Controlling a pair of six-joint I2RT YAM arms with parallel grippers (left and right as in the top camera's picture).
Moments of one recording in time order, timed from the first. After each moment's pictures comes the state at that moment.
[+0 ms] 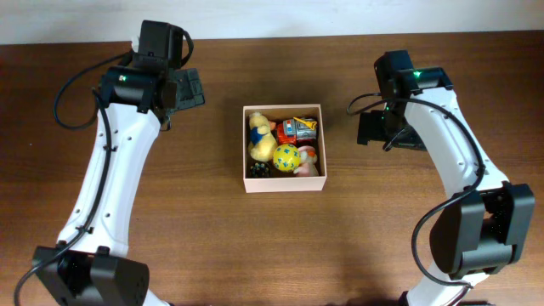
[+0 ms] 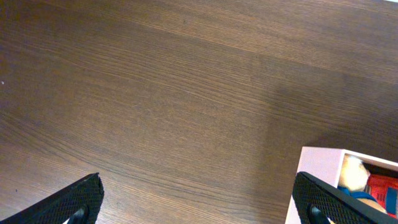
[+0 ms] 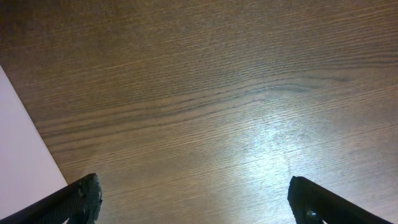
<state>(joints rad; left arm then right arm) -0.18 1.74 1.80 -1.09 -0.30 -0.36 0.11 1.88 1.63 -1.25 0.17 0.32</state>
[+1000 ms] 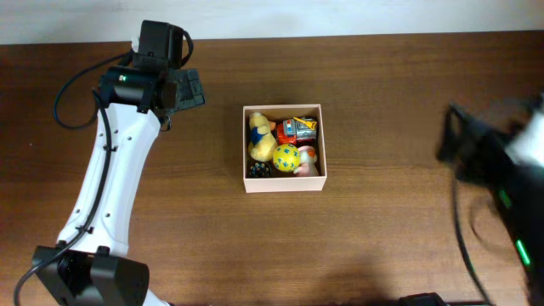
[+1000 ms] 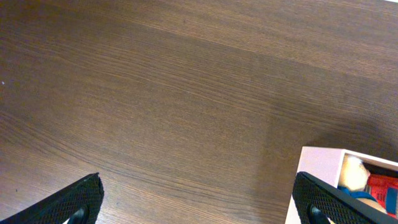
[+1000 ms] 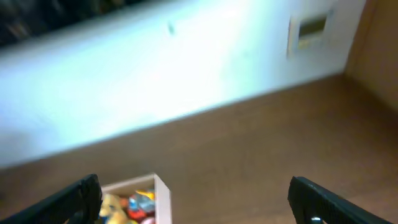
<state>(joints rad) -0.18 1.74 1.80 -1.09 -0.30 -0.36 0.11 0.90 1.61 -1.04 0.18 0.32</state>
